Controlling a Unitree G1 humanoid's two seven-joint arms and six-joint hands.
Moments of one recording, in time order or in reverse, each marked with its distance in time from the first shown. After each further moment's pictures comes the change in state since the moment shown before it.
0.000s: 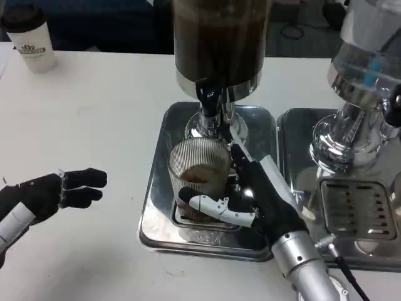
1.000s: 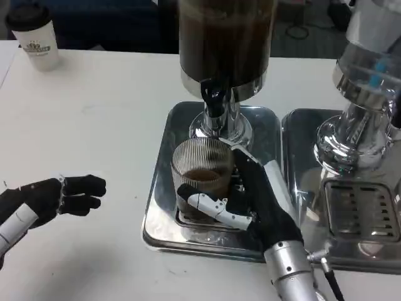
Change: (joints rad) left arm -0.007 0.002 0.000 0.027 0.033 -0.001 0.008; right arm 0.019 0.059 0.021 0.073 -0.067 -0.064 -0.219
